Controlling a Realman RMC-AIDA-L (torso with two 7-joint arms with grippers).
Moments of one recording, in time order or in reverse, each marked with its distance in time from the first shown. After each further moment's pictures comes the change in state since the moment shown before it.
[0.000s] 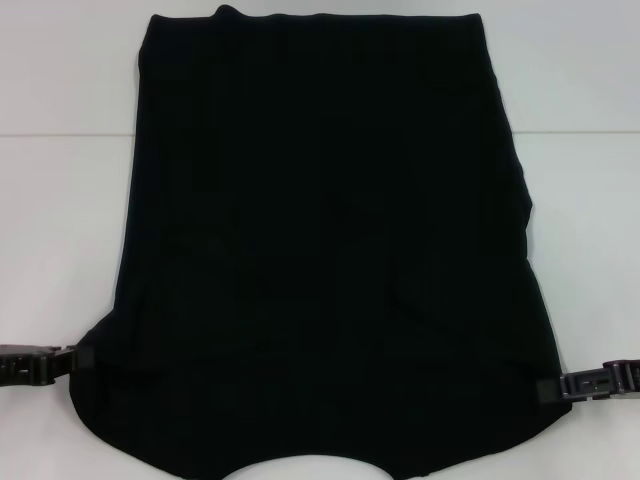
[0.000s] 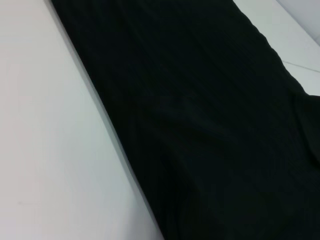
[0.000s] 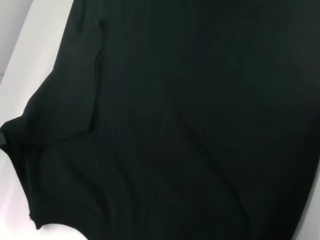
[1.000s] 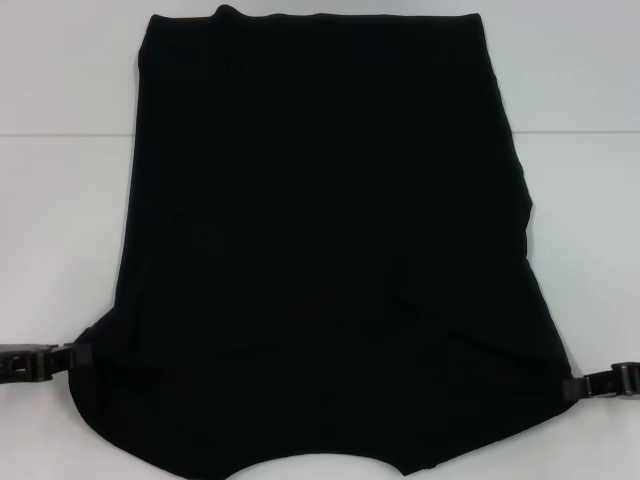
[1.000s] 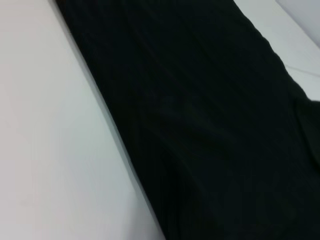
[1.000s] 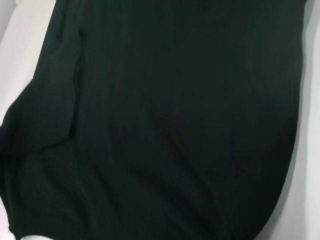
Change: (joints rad) left arm -0.002 0.000 -0.026 -0.002 0.000 0.007 -0.020; right arm -0.029 0.006 0.027 0.000 0.001 0.043 -0.027
